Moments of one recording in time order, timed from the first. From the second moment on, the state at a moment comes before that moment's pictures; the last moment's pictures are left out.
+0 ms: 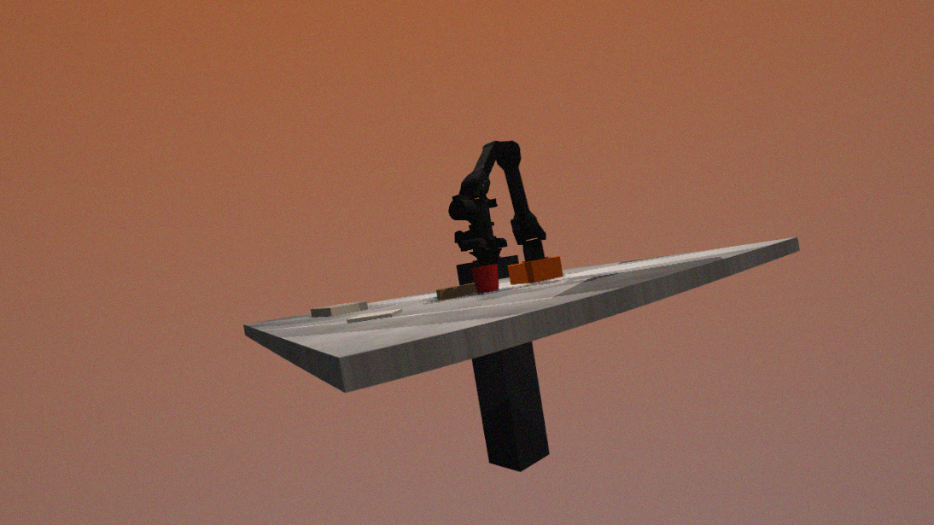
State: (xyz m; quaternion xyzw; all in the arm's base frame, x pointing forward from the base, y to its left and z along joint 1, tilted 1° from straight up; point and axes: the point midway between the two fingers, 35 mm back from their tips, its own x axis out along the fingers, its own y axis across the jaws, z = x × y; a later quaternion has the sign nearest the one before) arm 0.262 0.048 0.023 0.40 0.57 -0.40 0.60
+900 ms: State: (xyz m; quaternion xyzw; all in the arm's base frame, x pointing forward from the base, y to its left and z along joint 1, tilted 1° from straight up) arm 0.260 0.048 0.013 0.40 0.57 -0.40 0.60
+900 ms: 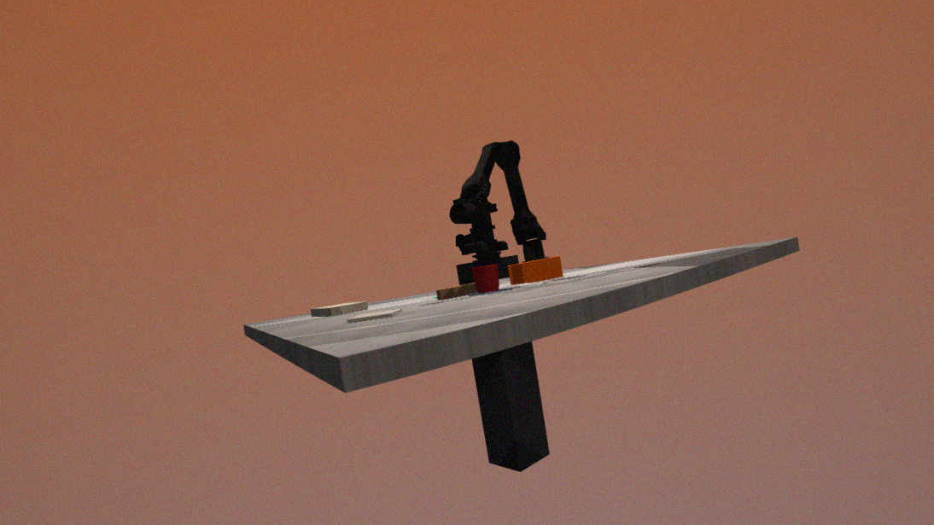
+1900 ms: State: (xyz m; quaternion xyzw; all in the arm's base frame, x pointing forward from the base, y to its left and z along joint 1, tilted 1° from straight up) arm 0.255 0.050 0.065 0.40 0.57 -0.40 0.59
